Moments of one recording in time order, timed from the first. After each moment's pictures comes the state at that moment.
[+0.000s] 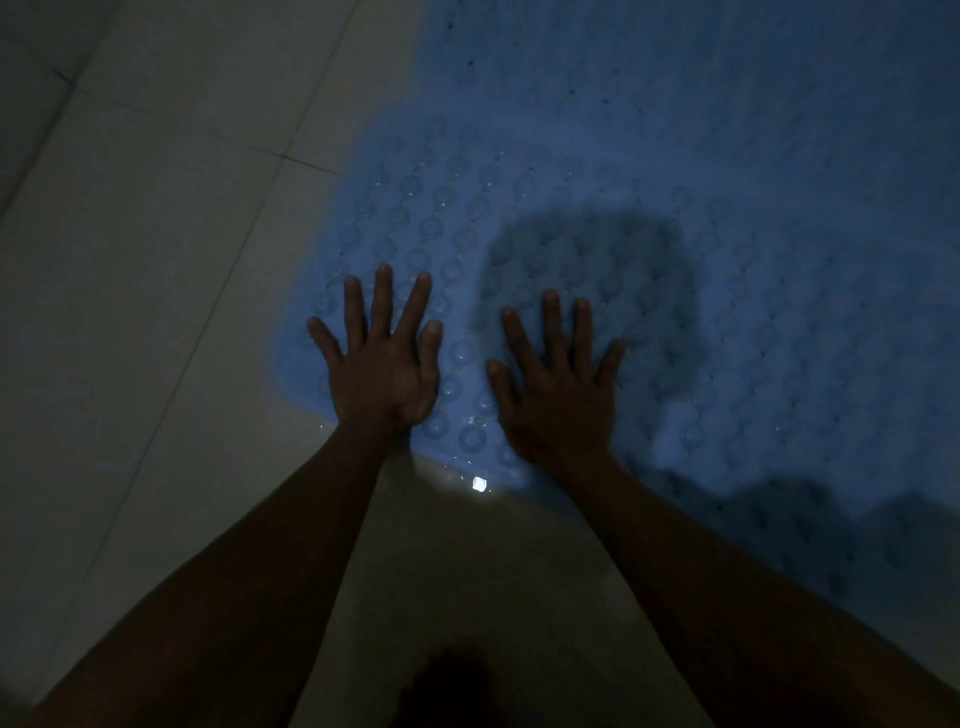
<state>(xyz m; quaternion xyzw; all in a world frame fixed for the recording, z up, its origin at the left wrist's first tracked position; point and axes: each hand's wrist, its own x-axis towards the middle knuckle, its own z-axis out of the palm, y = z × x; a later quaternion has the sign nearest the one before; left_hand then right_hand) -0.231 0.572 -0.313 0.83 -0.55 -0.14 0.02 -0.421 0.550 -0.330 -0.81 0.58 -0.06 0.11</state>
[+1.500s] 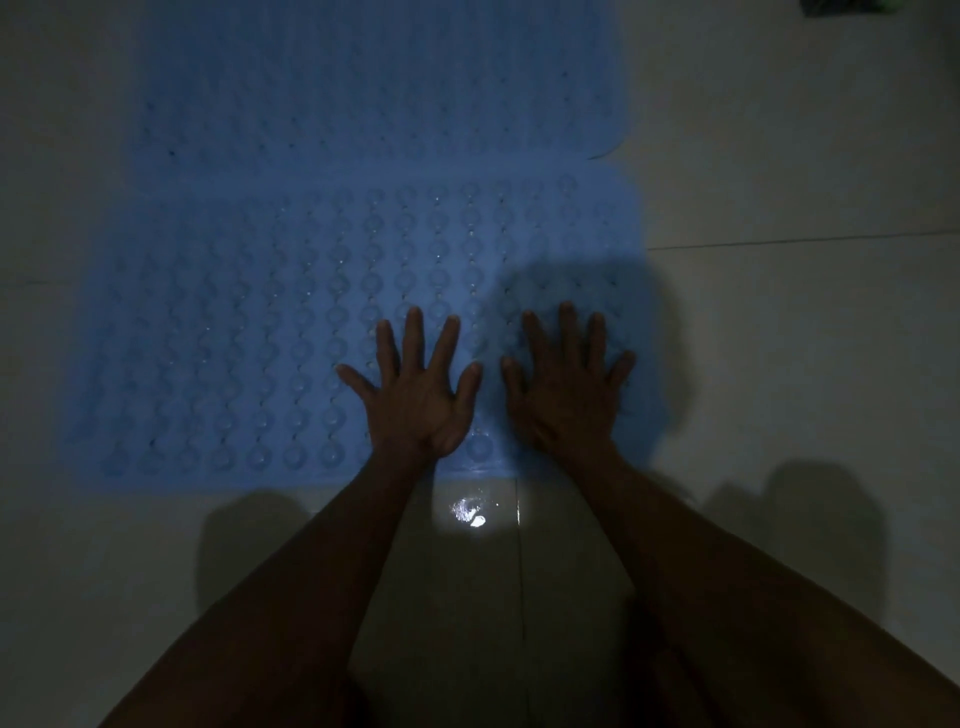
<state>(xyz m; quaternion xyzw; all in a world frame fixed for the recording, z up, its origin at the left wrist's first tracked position) -0.496 0.573 -0.303 0.69 -0.70 -0.17 -0.03 -0.659 0.585 -0.310 -0.62 0.77 -0.05 0.16</state>
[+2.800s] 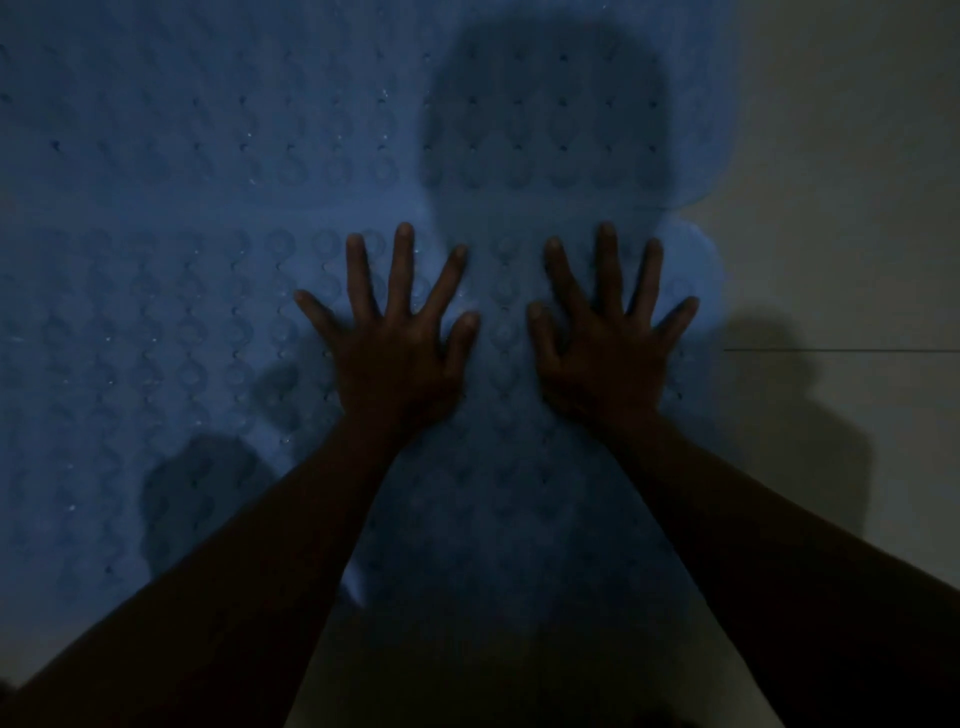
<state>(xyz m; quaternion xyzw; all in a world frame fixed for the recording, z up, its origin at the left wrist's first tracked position) -0.475 0.403 -0.312 0.67 -0.74 -0.07 -0.02 -0.669 0.417 -0.319 -0.66 0.75 -0.01 0.06</state>
